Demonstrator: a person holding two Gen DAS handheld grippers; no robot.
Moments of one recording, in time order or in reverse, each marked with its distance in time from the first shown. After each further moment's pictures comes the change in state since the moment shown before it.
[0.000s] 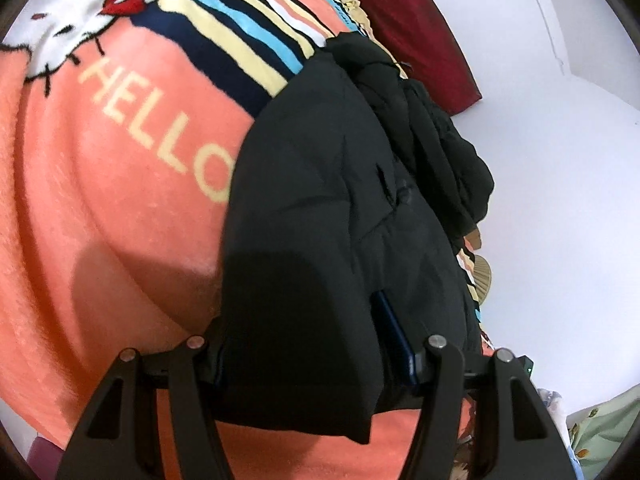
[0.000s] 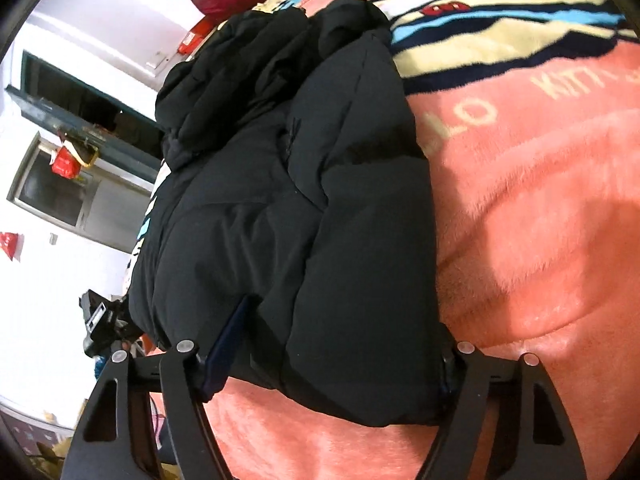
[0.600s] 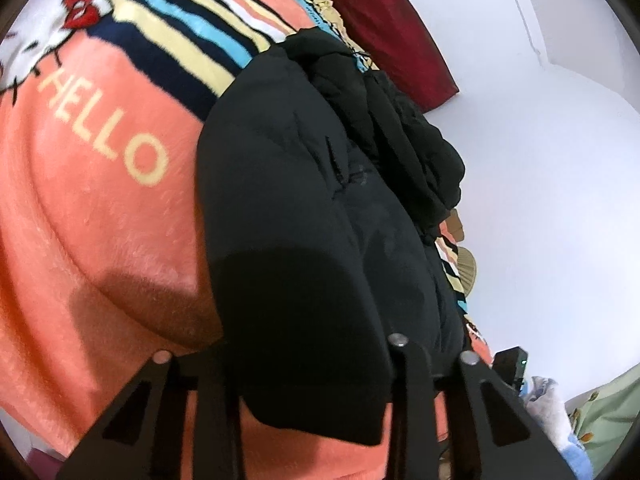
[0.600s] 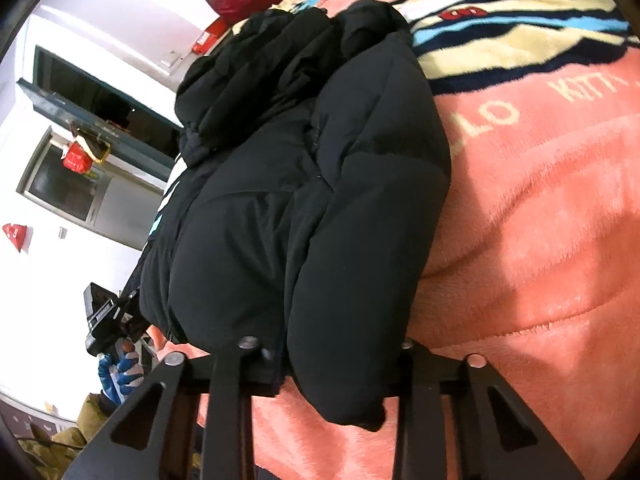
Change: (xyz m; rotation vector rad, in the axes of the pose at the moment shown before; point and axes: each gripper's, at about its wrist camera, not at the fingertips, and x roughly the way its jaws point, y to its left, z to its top) left arm 0.003 -0.030 -0.011 0.064 -0.021 -0.046; right arm 0.007 0.021 0.000 -0.043 -0.027 0.032
